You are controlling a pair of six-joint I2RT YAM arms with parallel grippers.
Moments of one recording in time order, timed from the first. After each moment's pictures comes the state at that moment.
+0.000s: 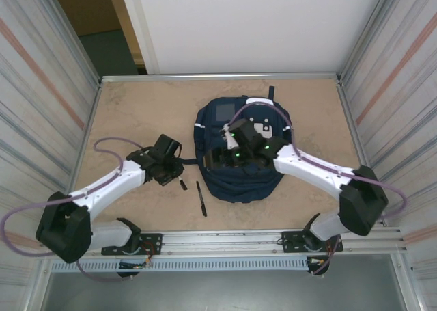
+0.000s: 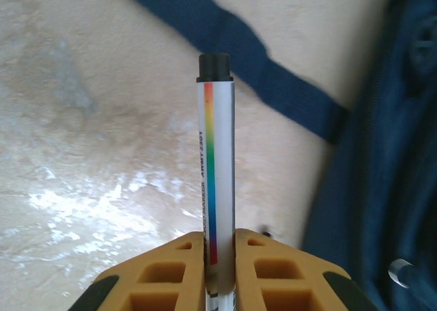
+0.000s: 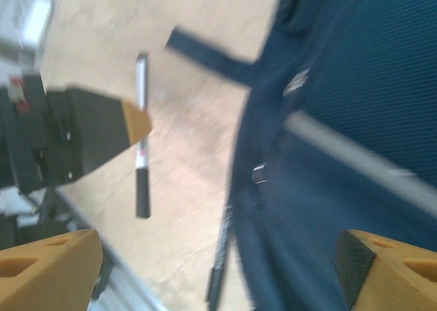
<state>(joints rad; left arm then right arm) -0.56 1.22 0.76 -0.65 -0.02 -1.08 0.85 1.49 1.08 -0.43 -0.31 0.62</state>
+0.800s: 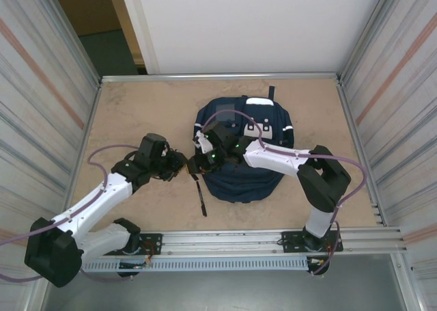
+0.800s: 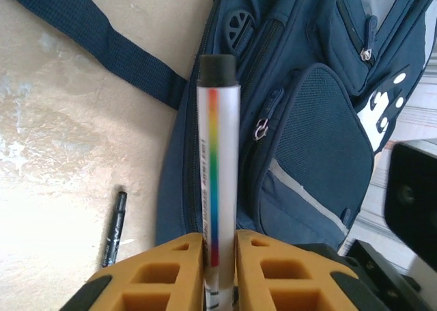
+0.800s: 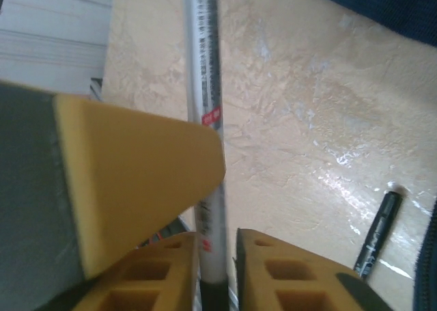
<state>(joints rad) -0.51 1.05 0.68 -0.43 0.23 -1.22 0.90 1.78 1.21 -0.26 -0.57 0.75</state>
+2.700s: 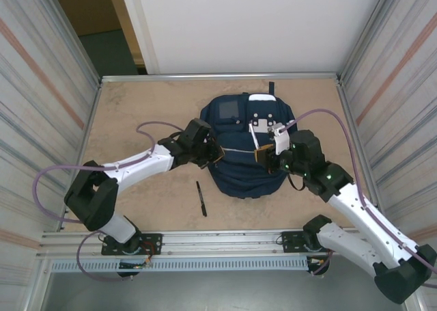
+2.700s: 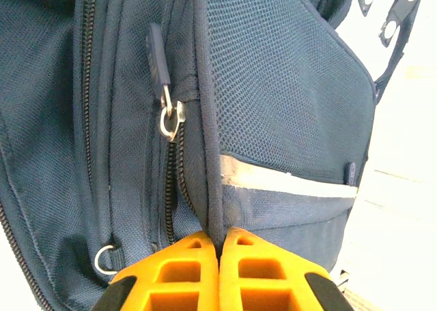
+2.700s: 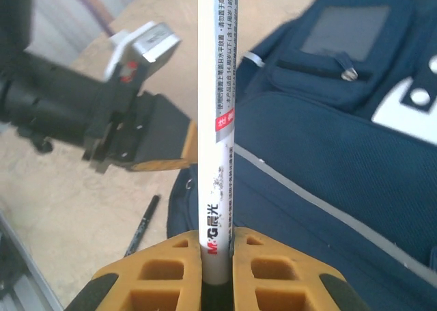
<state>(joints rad) -0.73 1.55 1.02 -0.29 0.21 -1.18 0.59 0.82 0.79 -0.48 -0.22 0.21</state>
